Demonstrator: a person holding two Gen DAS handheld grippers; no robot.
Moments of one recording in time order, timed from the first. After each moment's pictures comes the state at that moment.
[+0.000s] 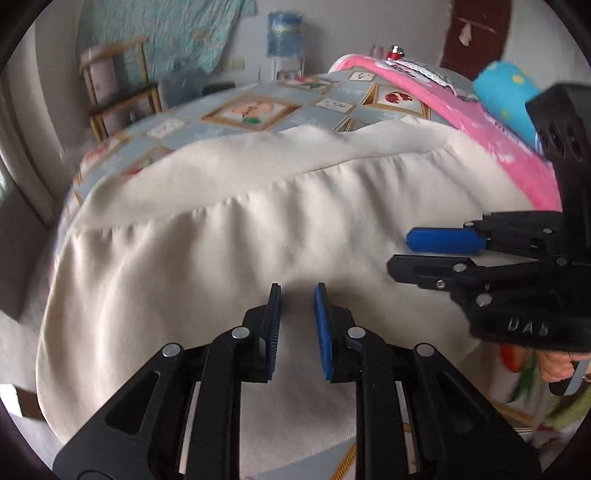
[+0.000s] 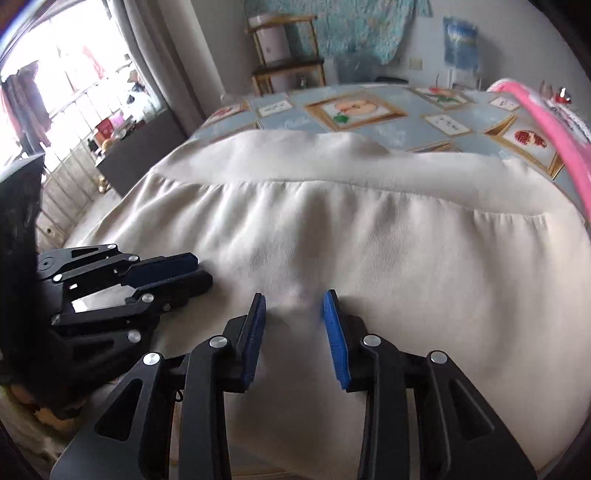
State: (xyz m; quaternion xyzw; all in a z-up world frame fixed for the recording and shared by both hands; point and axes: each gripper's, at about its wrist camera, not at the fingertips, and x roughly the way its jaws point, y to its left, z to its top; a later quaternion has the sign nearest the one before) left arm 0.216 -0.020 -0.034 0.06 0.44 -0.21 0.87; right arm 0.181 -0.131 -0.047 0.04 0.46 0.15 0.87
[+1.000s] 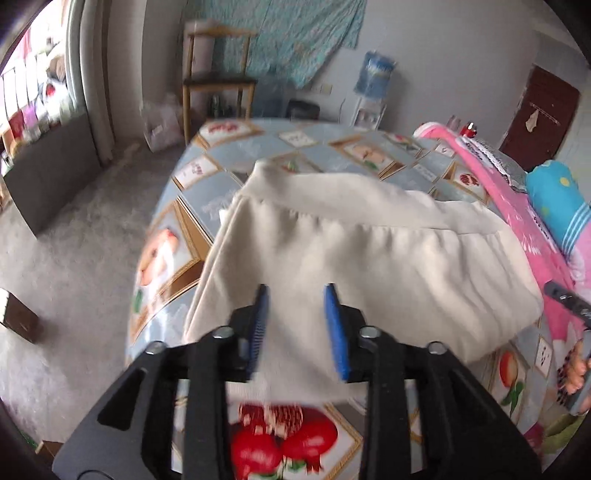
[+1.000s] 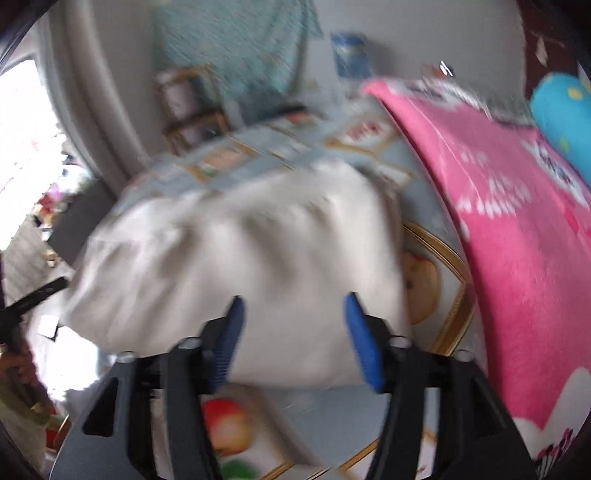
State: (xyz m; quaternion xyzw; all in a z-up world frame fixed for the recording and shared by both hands) left arm 0.178 0.114 0.002 -0.06 0.40 -0.09 0.91; right arm 0.080 -0.233 -0.007 0.09 0.38 0.02 0.92
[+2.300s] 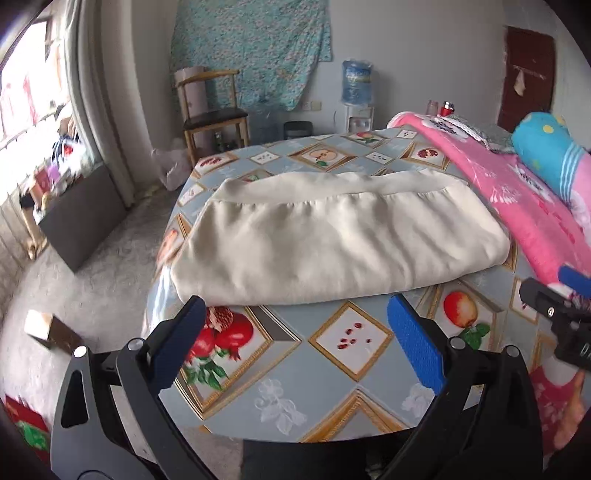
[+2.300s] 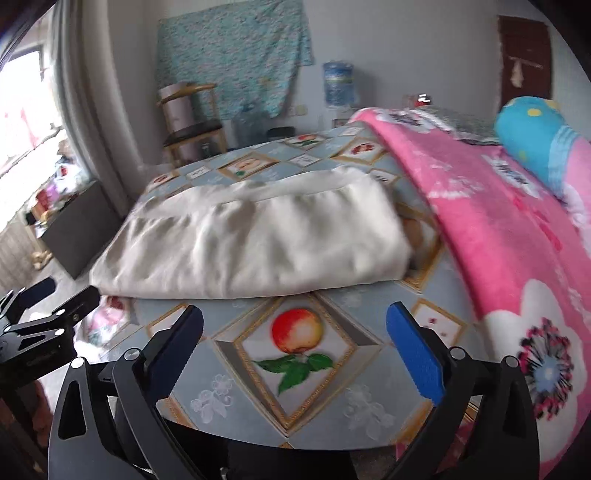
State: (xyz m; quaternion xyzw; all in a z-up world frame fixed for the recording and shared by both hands) left arm 0.051 0.018 0.056 0.03 0.37 -0.06 0.93; right arm -0.034 -0.161 0.026 0.06 0.36 -0.08 0.93
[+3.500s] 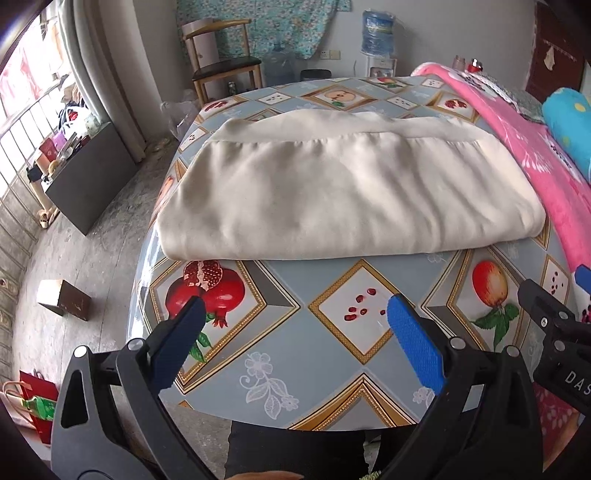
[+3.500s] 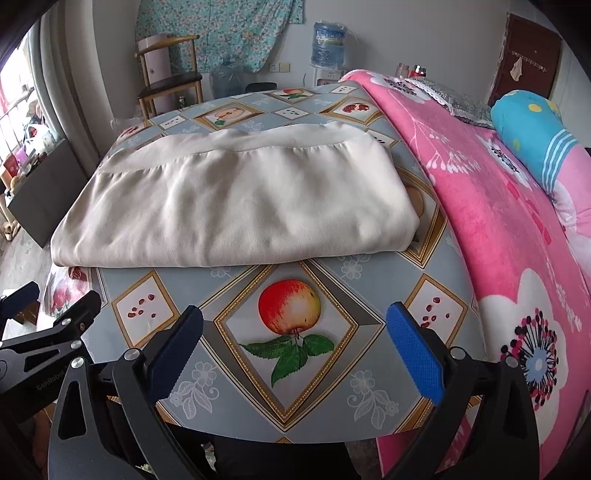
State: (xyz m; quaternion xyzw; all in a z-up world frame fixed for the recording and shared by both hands) left arm 0.077 0.002 0.013 0.05 0.46 -0.02 0.88; right arm 0.010 -0.141 -0.006 0.02 0.45 -0.10 0.89
